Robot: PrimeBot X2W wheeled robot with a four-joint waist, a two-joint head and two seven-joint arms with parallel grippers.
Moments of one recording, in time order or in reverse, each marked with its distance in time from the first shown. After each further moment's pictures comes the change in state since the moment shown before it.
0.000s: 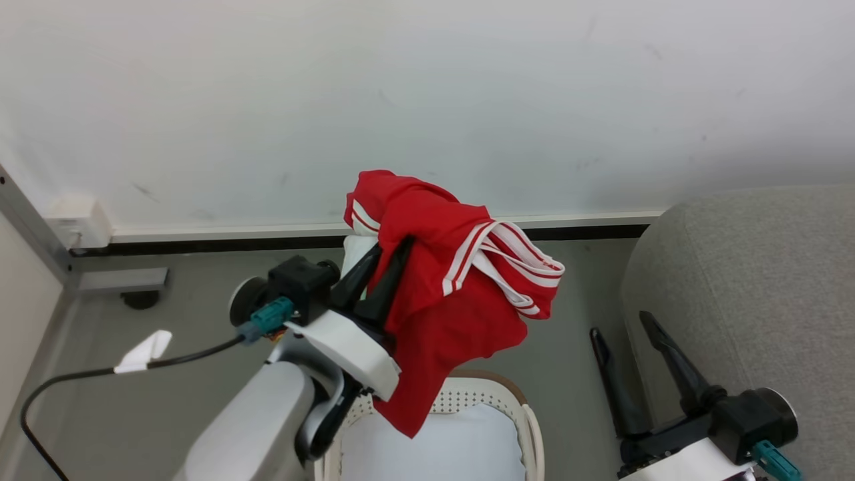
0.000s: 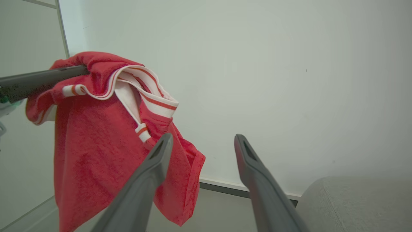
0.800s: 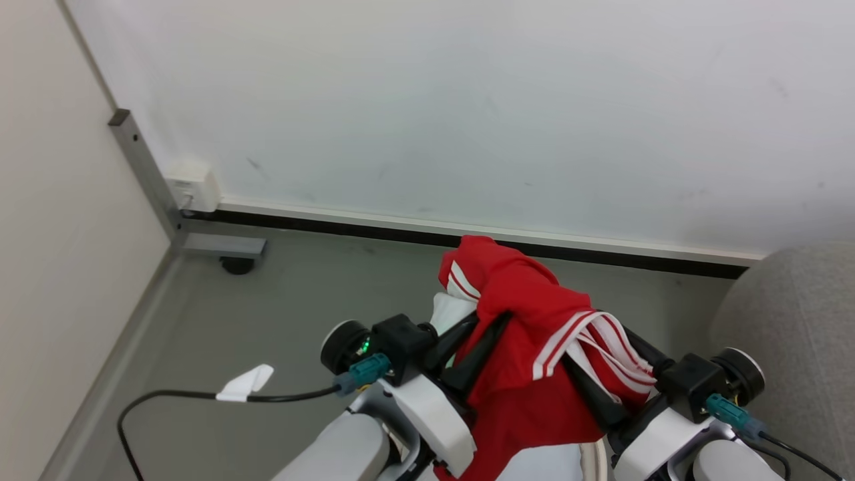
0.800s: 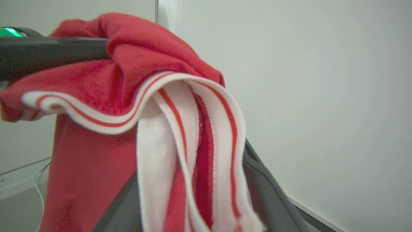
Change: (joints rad) left arm 0.046 -0.083 -0.175 -0.020 0.020 -0.043 0.013; right arm -0.249 -0.193 0.367 0.234 0.157 0.000 0.000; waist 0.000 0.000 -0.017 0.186
